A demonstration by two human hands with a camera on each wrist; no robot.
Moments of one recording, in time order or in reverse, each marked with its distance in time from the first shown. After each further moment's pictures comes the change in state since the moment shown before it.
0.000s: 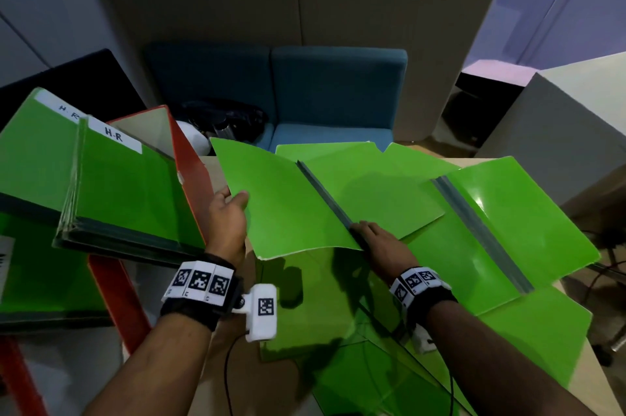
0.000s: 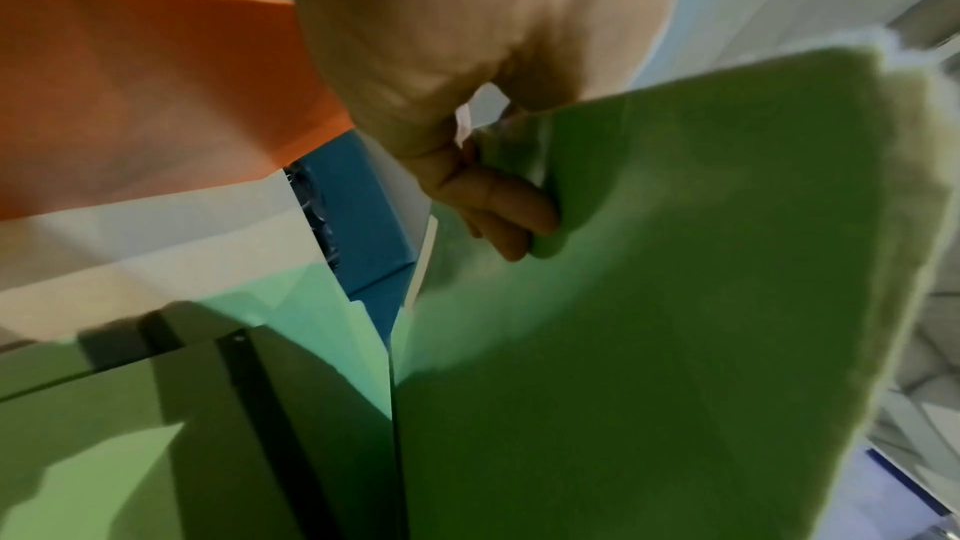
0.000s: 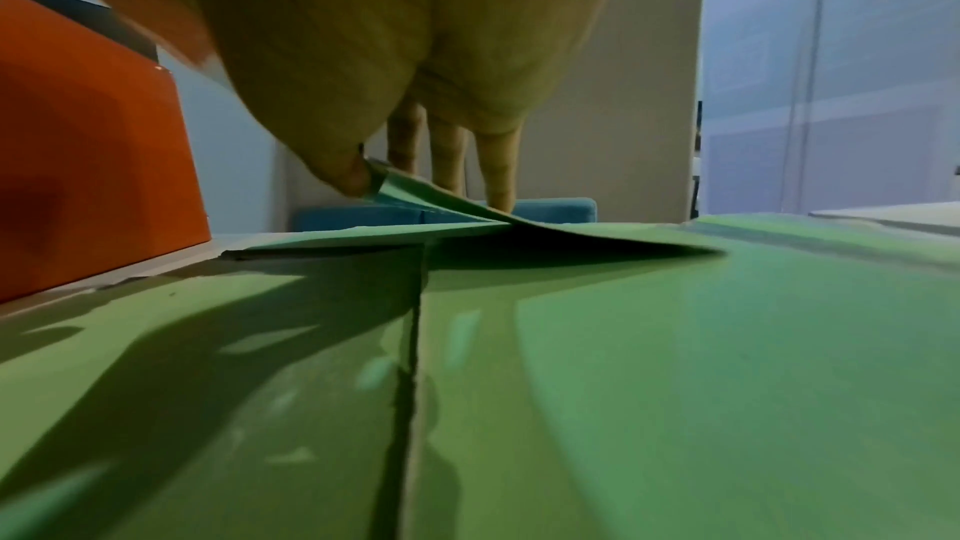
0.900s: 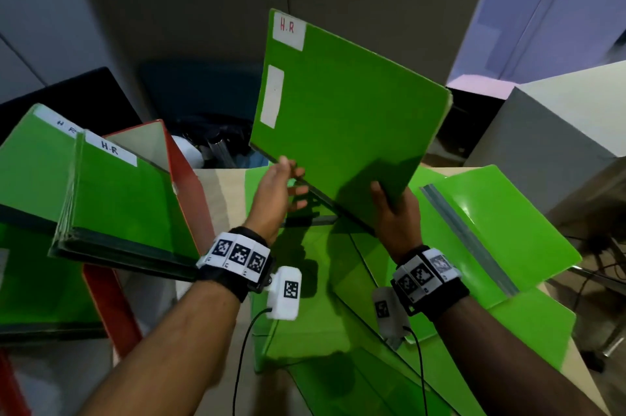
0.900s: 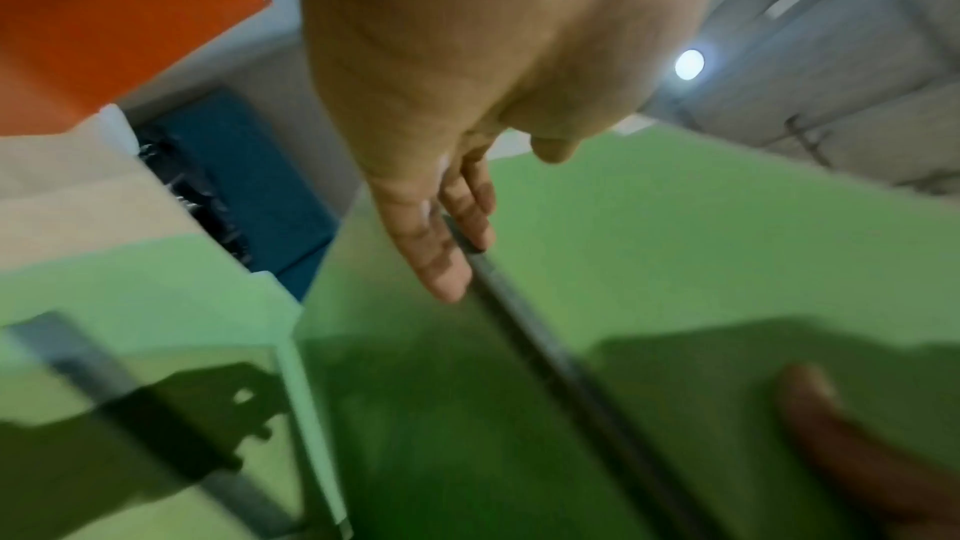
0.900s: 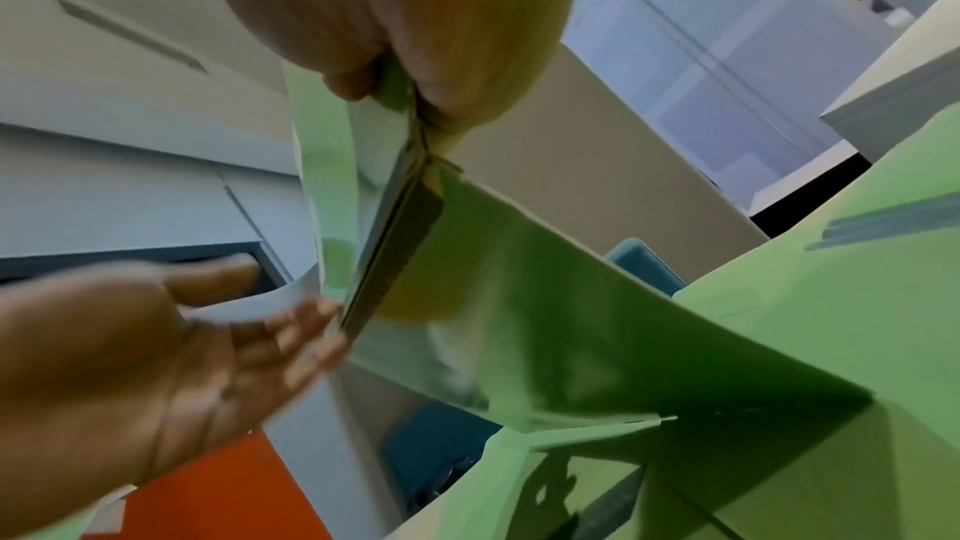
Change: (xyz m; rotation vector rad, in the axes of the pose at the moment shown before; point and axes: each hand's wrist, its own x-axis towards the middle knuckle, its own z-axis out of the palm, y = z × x) left_hand -0.037 0.047 0.069 0.026 -0.415 0.104; right_hand -0.011 -0.048 -0.089 0.933 0.815 -0.067
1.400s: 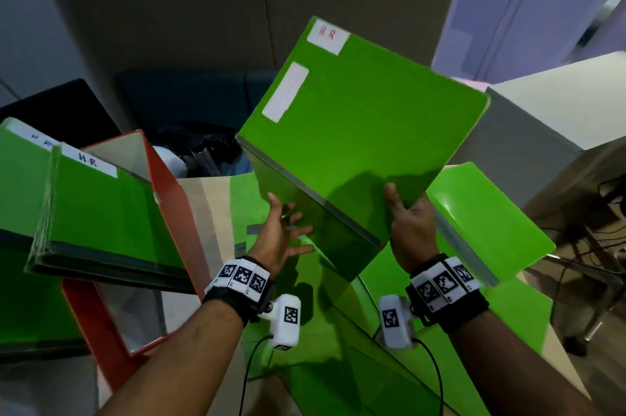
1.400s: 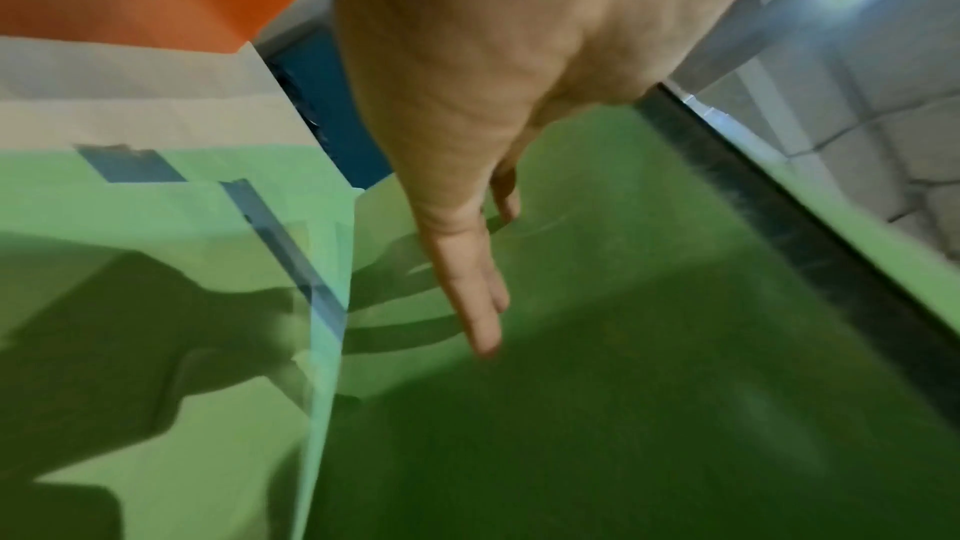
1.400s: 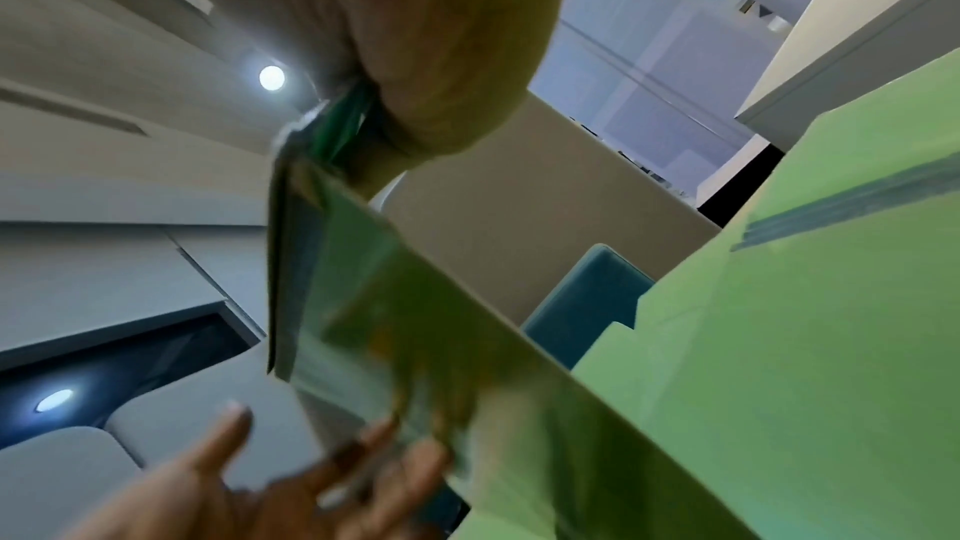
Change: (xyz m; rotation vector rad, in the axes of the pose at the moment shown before) left_hand -0.020 -0.049 0.012 -0.203 -0.140 -0.363; right_hand -0.011 -0.021 -0.040 0.425 0.061 0.211
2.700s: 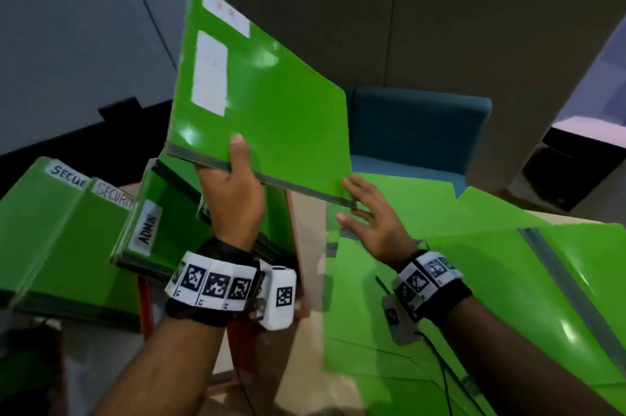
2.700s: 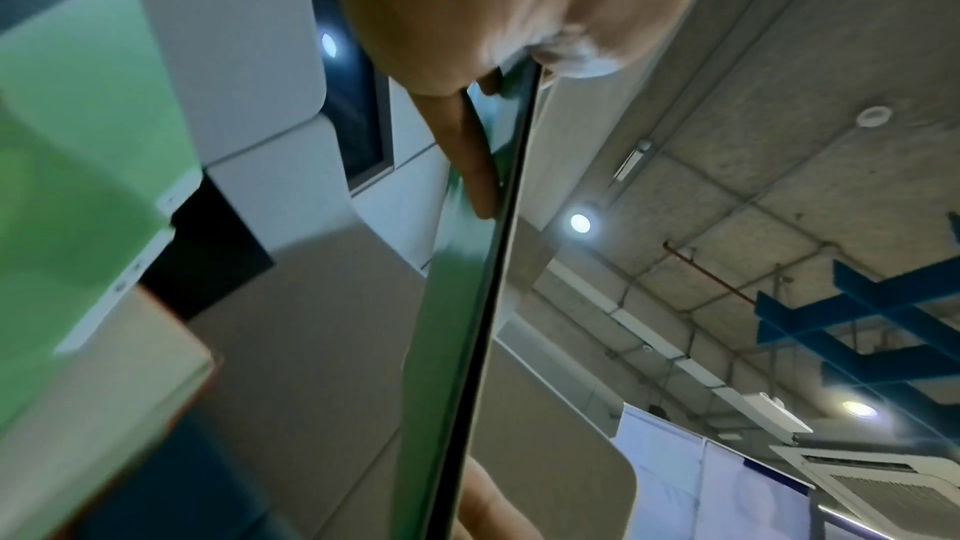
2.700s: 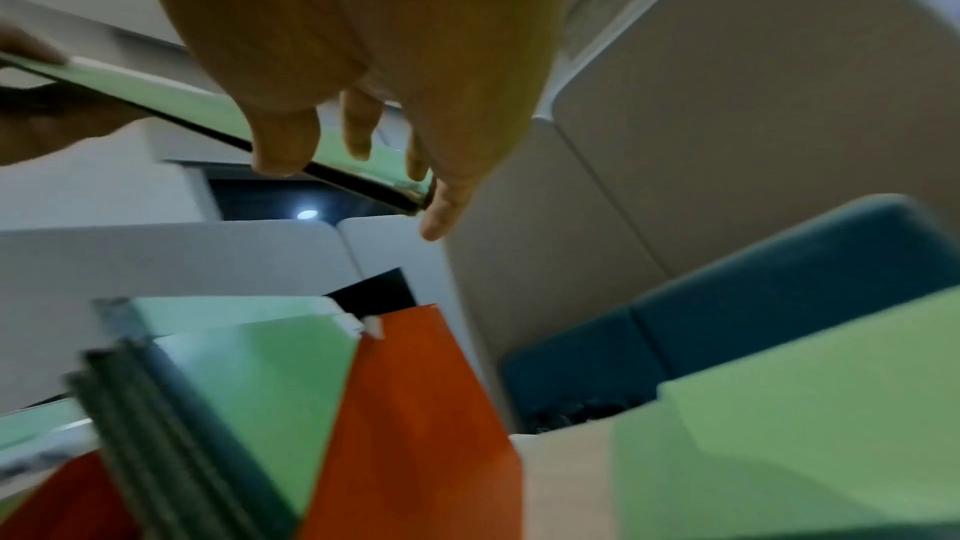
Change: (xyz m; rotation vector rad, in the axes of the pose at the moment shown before) left_hand -0.140 0.125 -0.100 0.030 0.813 0.990; right_hand -0.024 0.053 0.167 -0.466 -0.769 -0.162
